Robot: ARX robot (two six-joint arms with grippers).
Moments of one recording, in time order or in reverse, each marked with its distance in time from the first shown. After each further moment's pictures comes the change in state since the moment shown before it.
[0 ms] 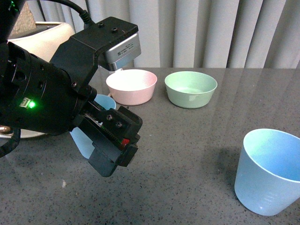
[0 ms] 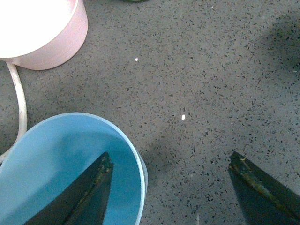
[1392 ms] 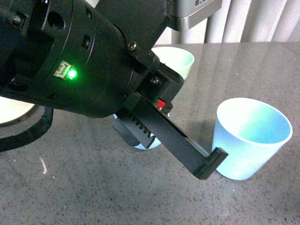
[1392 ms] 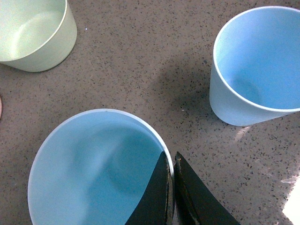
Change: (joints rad) left arm -0.246 0.022 0.085 -0.040 0.000 0.014; right arm 0.000 0.000 0.000 0.000 0.000 0.000
